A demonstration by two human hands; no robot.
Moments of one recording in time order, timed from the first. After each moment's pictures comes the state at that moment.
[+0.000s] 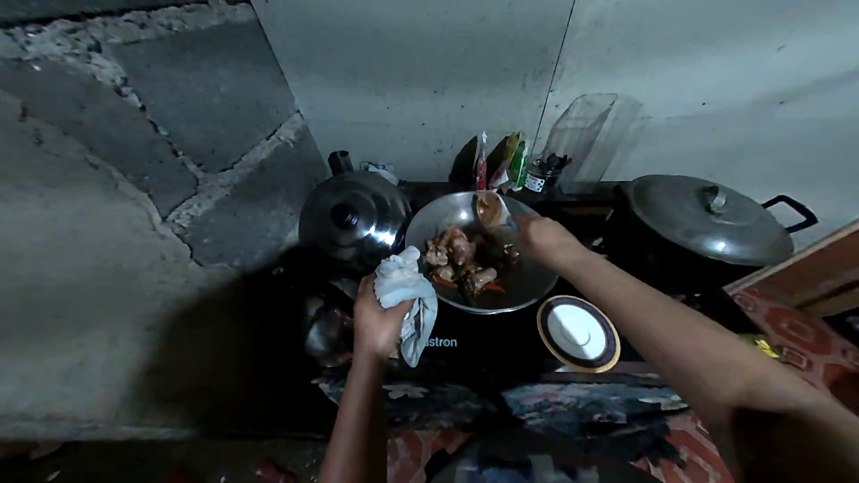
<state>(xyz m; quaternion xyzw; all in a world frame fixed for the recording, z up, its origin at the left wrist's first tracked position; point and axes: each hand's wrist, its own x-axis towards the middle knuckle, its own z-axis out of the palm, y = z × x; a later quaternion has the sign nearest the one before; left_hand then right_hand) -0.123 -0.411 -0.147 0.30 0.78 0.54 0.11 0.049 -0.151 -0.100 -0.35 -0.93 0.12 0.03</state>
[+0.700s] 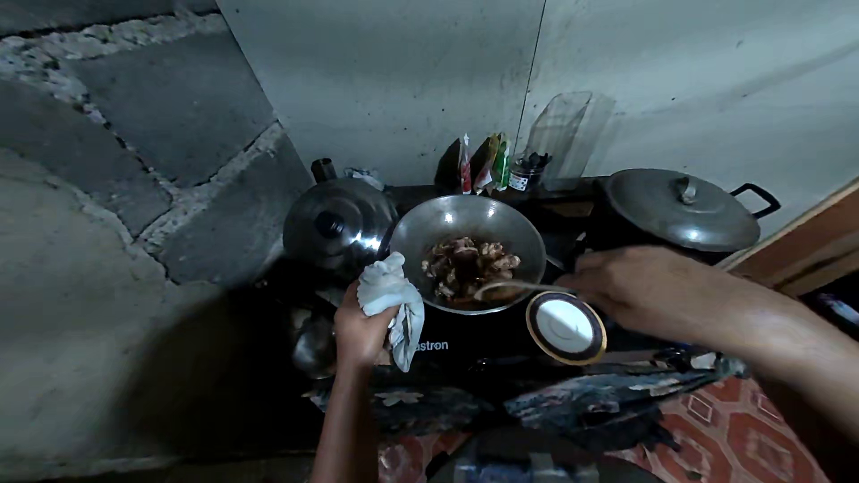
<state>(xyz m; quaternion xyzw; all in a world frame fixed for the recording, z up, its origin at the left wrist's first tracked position) -0.123 -0.411 -0.148 0.30 0.77 0.56 0.08 0.172 -0.234 -0.007 -0.20 -0.98 0.03 -0.05</state>
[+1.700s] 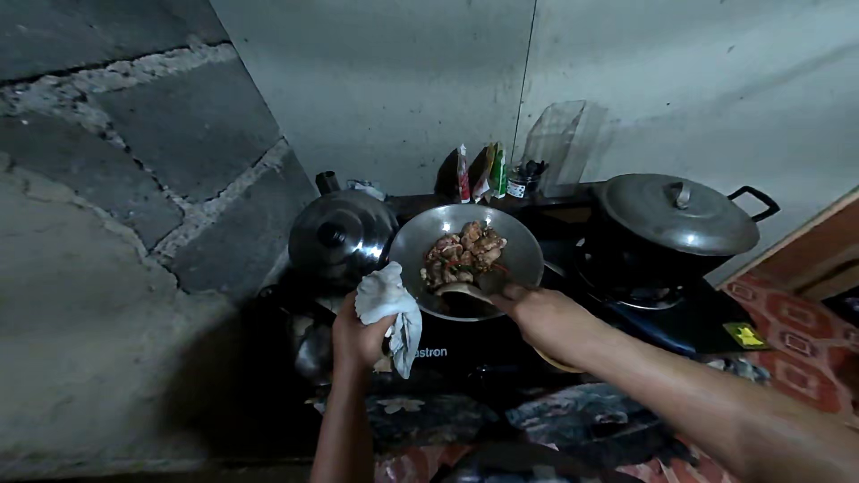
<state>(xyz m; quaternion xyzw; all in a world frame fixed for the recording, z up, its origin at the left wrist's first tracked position) -0.117 -0.413 -0.141 0.30 0.78 0.54 0.07 0.117 -0.255 -0.080 -0.23 -0.97 0.09 -0.07</state>
